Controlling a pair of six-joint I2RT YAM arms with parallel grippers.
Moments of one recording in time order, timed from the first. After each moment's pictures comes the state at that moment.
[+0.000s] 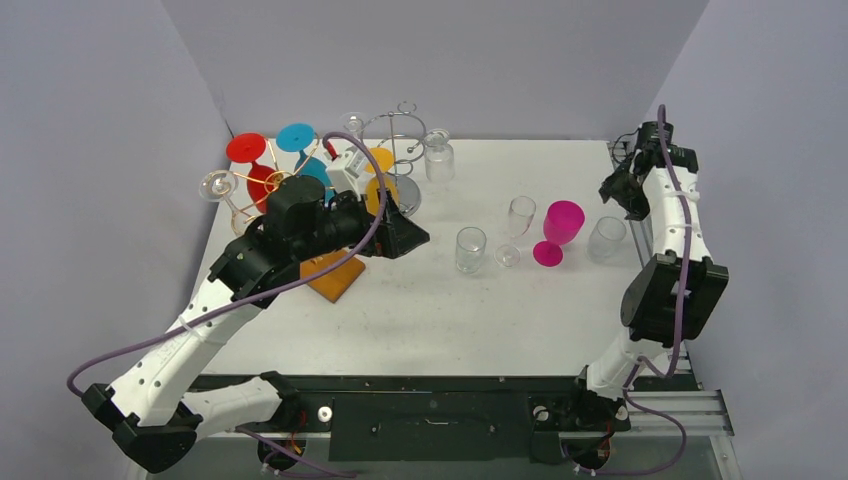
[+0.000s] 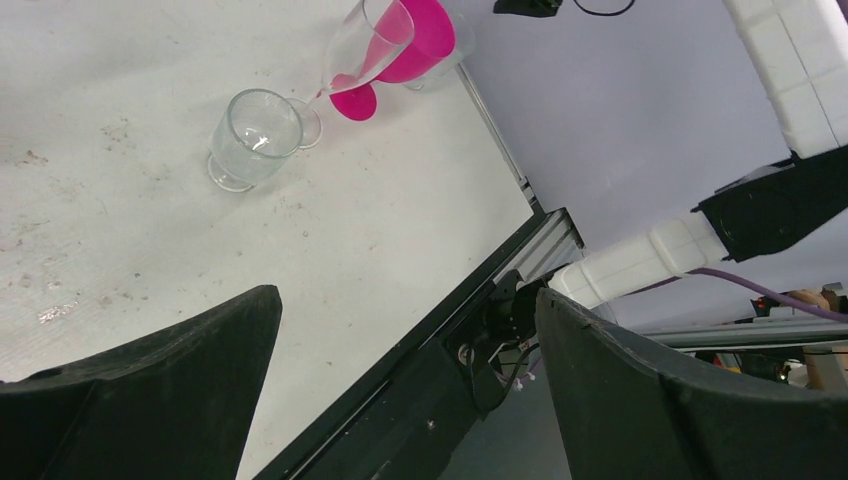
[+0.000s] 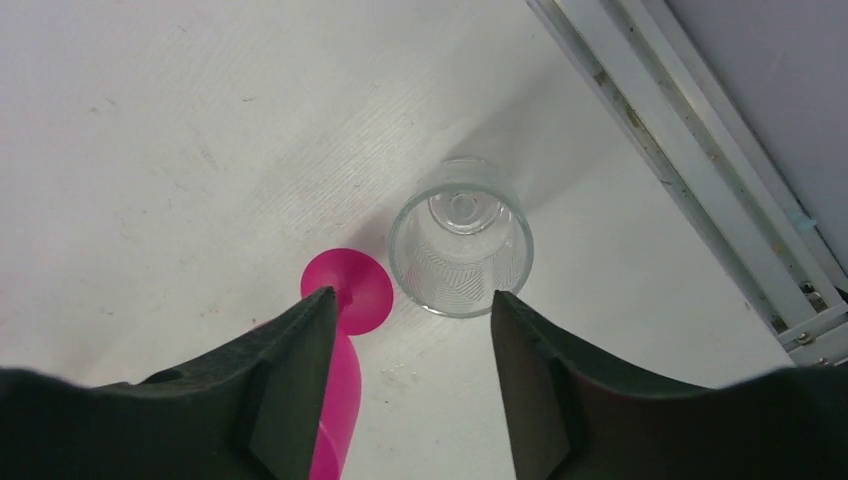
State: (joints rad) left arm -0.70 1.08 1.32 -0.56 0.25 -0.64; right arm -0.23 1.79 1.69 -1.01 0.14 0.48
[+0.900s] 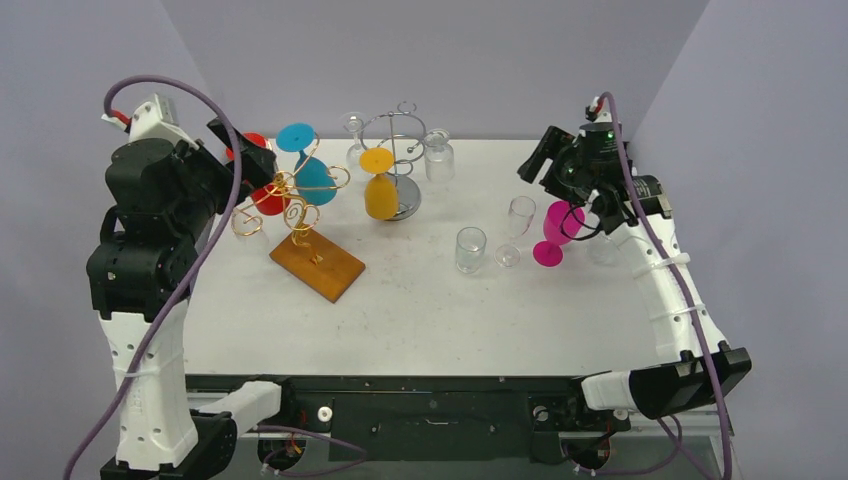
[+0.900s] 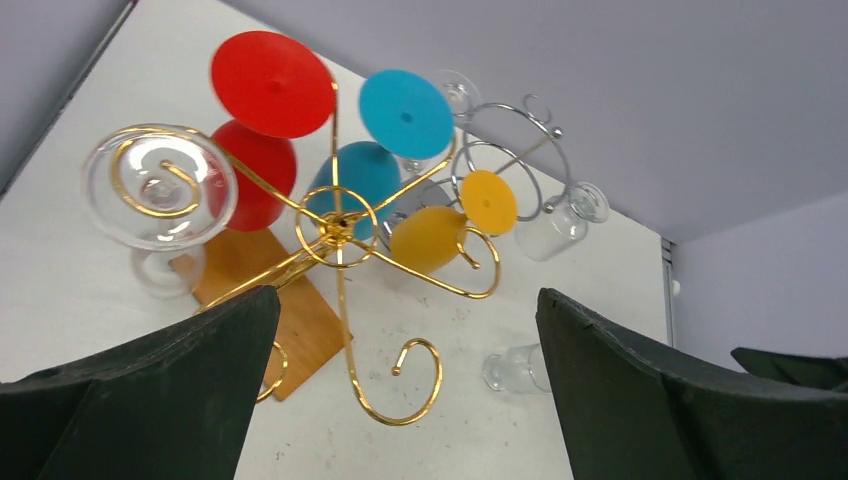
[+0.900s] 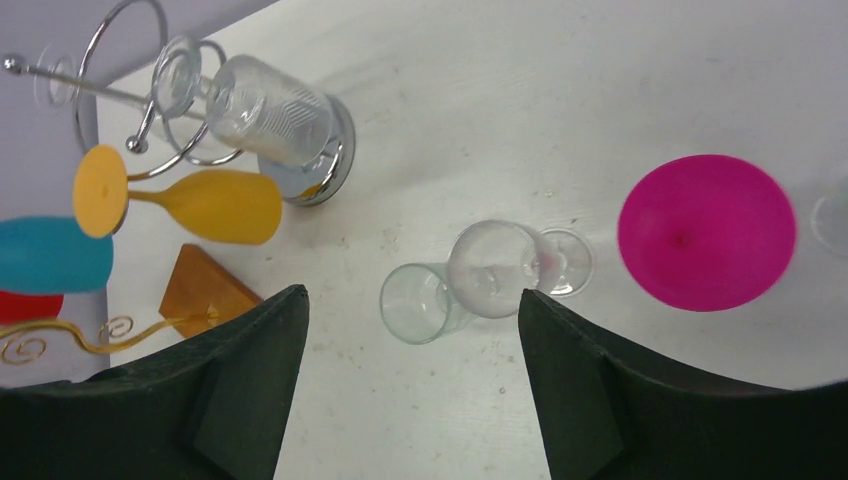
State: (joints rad) left arm -0.14 1.11 1.88 -1.03 -0.10 -0.57; right arm 0.21 1.35 1.58 -0.81 0.01 0.57
